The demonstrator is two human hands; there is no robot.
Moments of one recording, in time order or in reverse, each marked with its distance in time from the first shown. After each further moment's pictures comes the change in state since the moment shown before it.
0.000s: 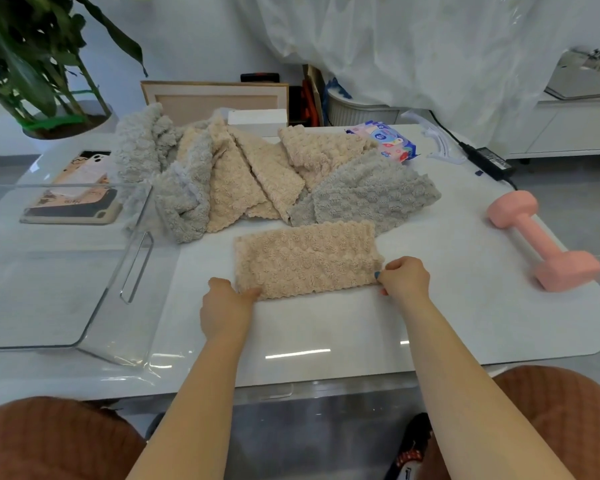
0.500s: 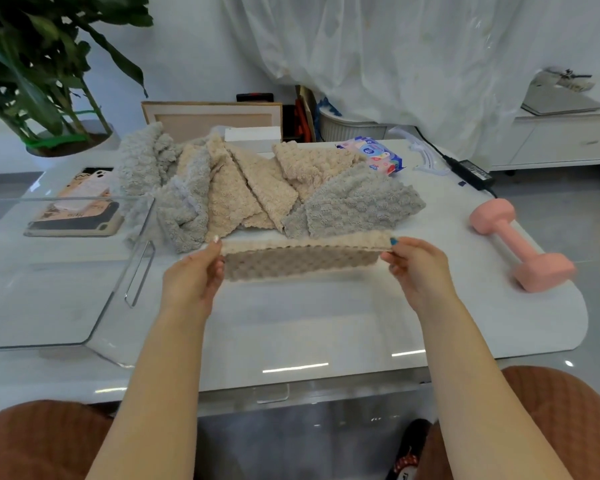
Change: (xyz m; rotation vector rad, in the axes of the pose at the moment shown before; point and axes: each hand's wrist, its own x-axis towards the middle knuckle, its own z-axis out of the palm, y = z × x) left_hand 0.001 0.044 -0.070 -1.073 -0.167 -0.224; right_hand -0.041 -0.036 -0.054 0.902 -0.126 0.052
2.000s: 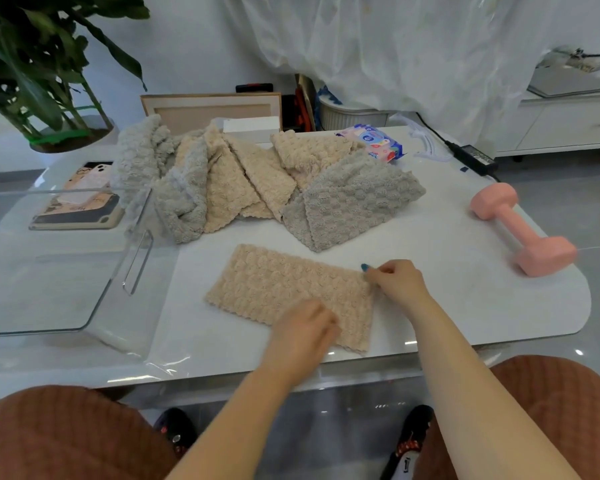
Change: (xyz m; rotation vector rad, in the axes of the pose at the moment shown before) left_hand -0.055 -0.141 0.016 1.340 -0.593 1.129; right_hand 0.025 0.055 -0.029 -0.968 -0.108 -0.108
